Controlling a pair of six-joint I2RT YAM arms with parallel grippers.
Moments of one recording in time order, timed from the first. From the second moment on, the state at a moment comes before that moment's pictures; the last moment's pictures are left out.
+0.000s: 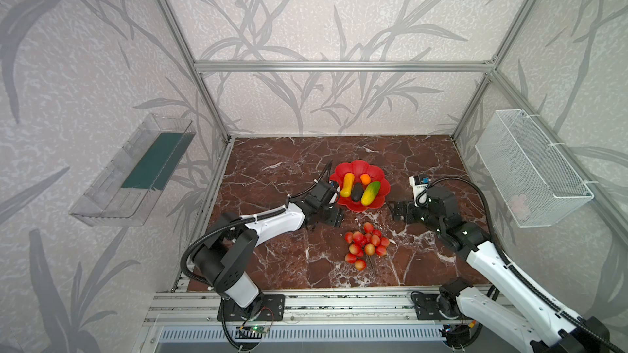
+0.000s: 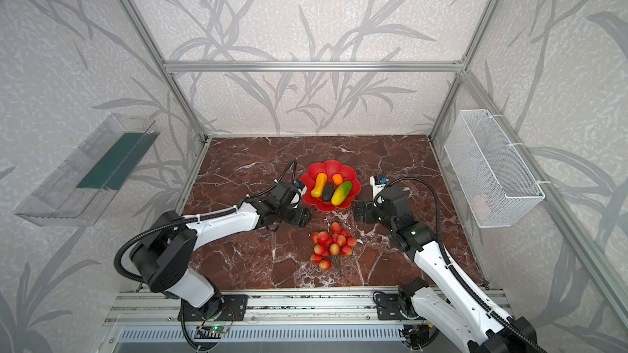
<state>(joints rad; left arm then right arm) -0.69 1.63 0.92 -0.26 0.06 -0.29 0.41 0.87 0.65 -0.37 -0.04 0.30</state>
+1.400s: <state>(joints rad) -0.69 1.76 1.01 -0.30 0.04 -0.34 0.41 0.78 0.63 -0.43 -0.02 0.30</state>
